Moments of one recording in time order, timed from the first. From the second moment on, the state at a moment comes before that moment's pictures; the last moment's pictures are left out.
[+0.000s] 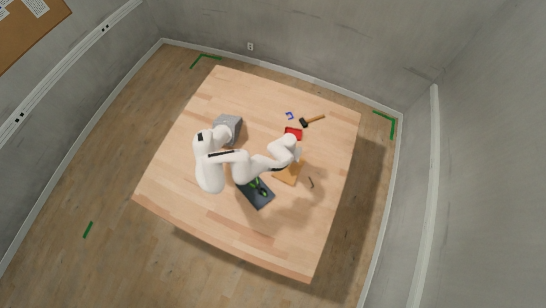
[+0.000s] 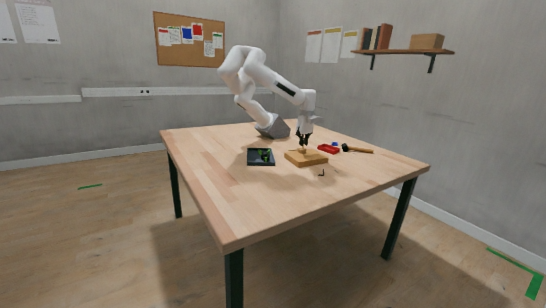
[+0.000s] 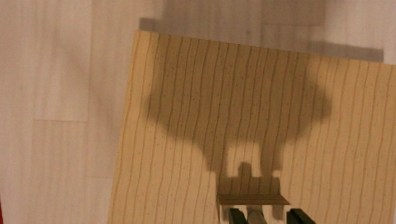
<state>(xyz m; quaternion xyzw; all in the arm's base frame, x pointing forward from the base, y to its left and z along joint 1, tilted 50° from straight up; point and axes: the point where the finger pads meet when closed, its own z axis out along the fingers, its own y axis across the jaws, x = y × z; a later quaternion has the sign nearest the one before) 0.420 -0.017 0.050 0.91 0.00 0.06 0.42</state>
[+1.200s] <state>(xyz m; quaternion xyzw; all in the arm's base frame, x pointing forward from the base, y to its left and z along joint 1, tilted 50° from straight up) 0.422 -0.033 0.036 0.91 0.00 0.06 0.42</state>
